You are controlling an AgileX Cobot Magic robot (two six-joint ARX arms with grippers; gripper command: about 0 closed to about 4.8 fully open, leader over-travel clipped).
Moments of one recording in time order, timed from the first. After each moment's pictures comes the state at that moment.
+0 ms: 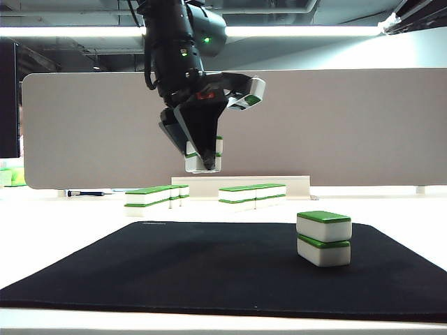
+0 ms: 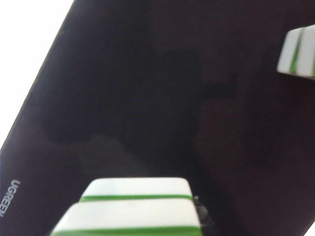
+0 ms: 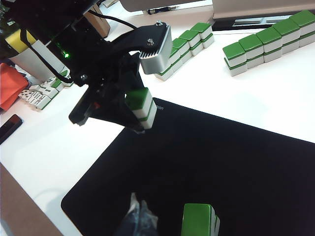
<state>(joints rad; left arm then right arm) -0.59 2.09 1.98 -1.26 0.18 0.54 0.27 0.66 0.60 -0.30 -0.49 0.26</state>
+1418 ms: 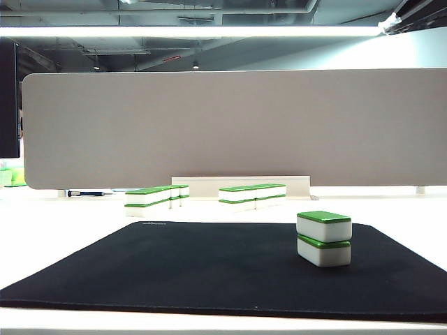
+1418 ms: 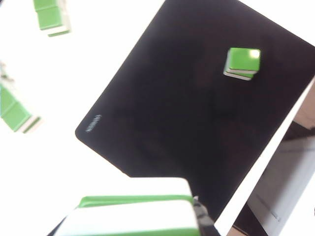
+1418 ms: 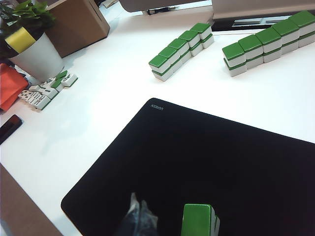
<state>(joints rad) -0.55 1.56 1.97 -1.42 0.16 0.50 0.27 0.66 0.60 -0.30 -0.49 0.26</state>
